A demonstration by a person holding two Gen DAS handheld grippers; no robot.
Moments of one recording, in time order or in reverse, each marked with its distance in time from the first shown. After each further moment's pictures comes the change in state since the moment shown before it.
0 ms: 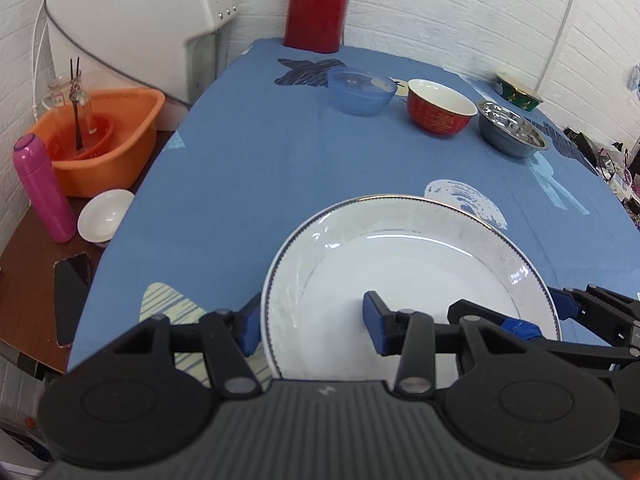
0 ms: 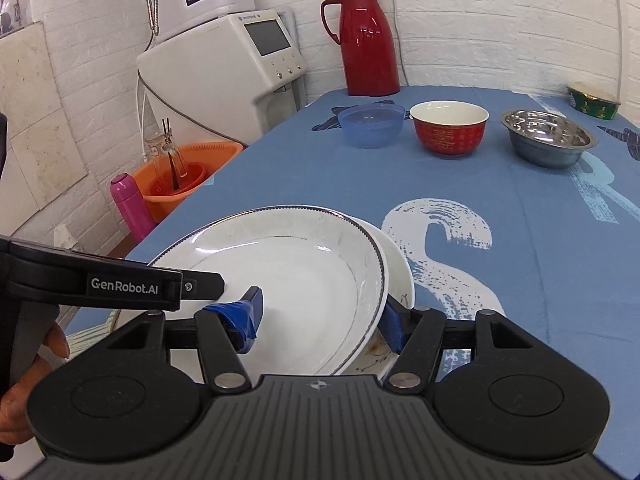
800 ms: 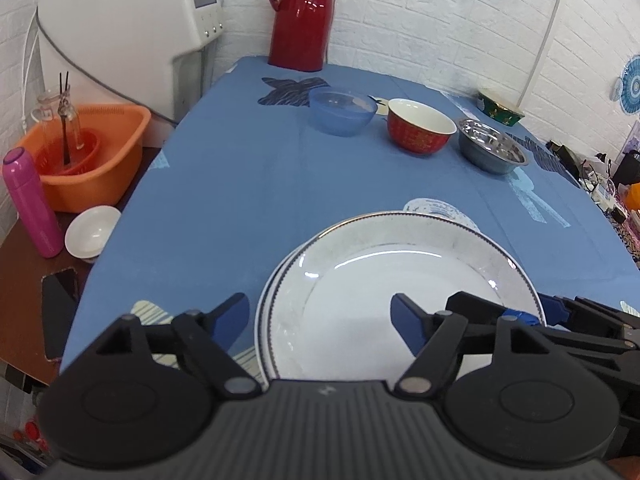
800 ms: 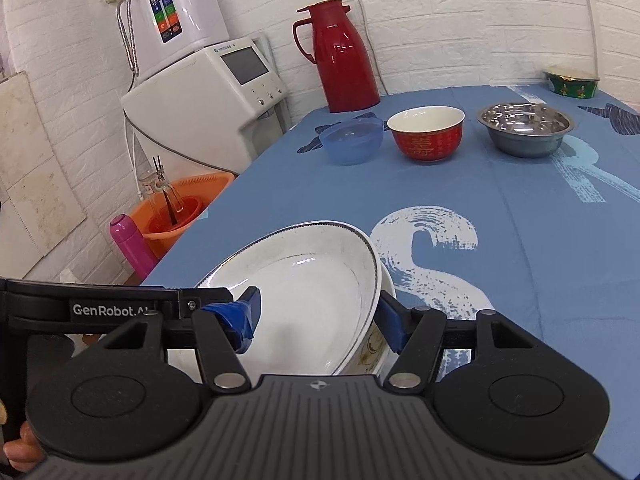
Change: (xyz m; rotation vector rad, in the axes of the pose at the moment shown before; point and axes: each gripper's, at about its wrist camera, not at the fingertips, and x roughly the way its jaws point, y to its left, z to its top) left arm -0.011 -0.005 0.002 0.010 -0.057 -0.042; right arm -0.011 -0.014 0.004 0.144 -0.054 0.022
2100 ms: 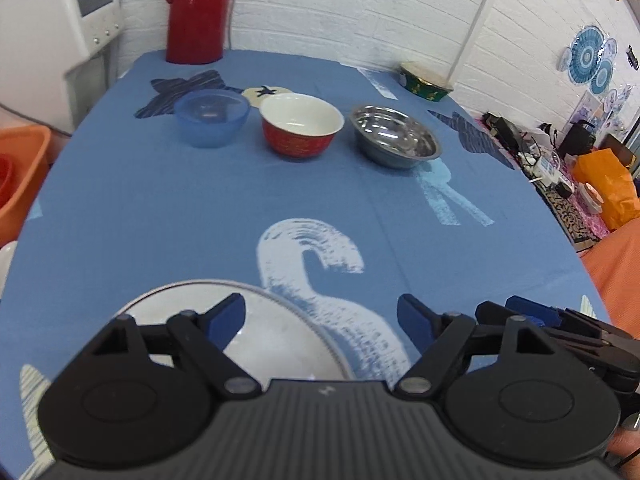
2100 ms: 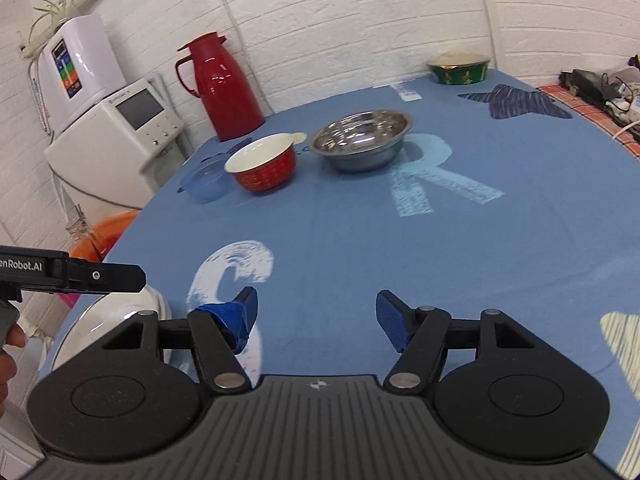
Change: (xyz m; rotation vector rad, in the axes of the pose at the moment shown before) left arm 0.039 -0.109 0.064 0.068 0.122 -0.184; right arm -0.055 -0.151 0.030 0.121 -0.012 -0.164
